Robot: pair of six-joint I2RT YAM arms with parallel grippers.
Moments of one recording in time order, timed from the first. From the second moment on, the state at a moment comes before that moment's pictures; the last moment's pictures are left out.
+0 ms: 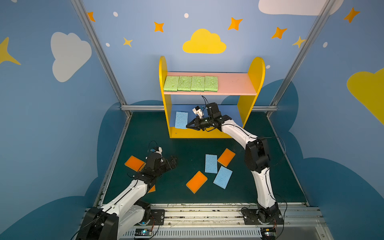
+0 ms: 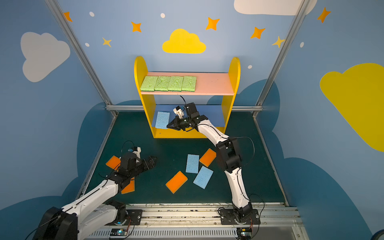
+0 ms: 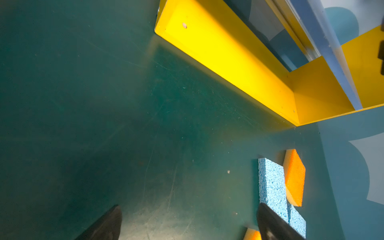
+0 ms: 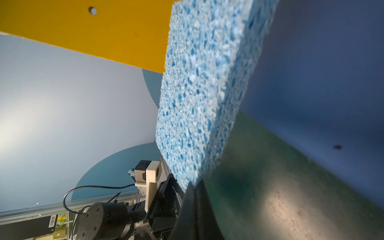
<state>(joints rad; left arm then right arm) -0.30 1.02 0.35 0.01 0.13 -0.70 0.57 2.28 2.04 -0.38 -0.88 0.68</state>
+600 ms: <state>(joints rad) -0.30 1.09 0.35 0.05 0.13 -0.67 0.58 2.55 2.39 -0.40 -0.89 0.73</state>
